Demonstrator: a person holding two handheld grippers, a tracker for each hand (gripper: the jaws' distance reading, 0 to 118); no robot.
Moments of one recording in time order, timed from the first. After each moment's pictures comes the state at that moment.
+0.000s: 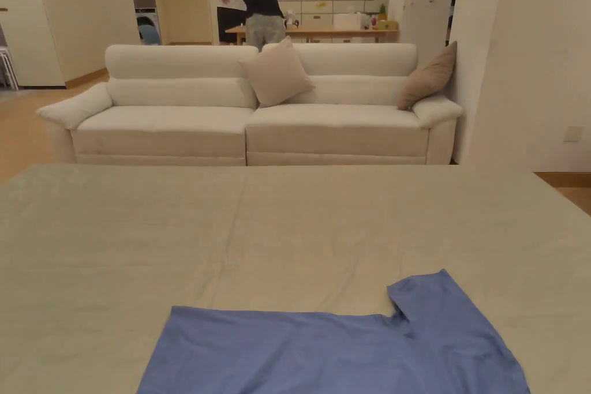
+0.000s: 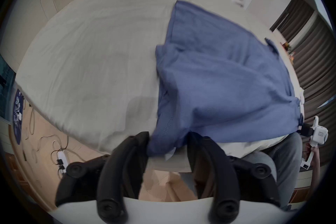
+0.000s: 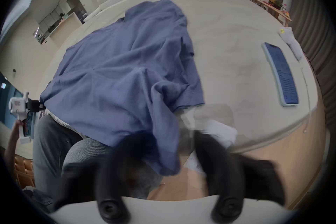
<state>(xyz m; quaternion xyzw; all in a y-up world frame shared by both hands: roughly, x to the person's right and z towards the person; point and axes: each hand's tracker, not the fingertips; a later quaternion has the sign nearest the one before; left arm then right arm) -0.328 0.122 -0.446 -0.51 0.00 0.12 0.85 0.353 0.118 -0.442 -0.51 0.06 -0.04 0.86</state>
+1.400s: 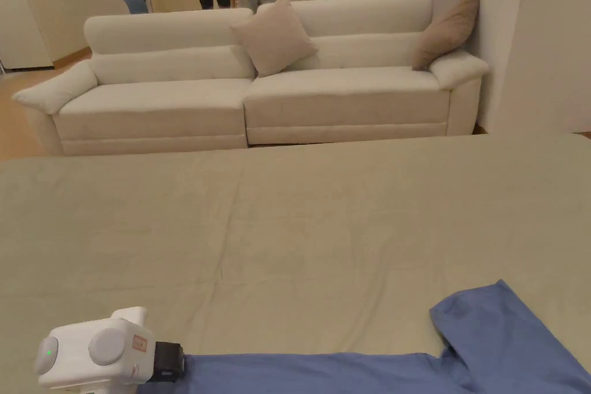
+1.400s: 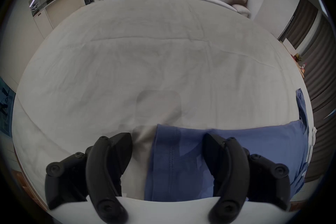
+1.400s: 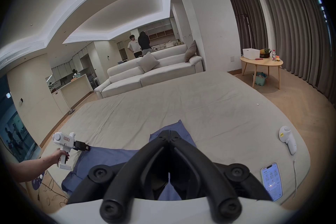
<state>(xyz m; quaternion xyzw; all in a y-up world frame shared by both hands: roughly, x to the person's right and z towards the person) -0.314 0.107 -0.787 -0.51 0.03 0.07 0.86 0.320 0.285 -0.587 -0.21 0.05 -0.11 0.97</state>
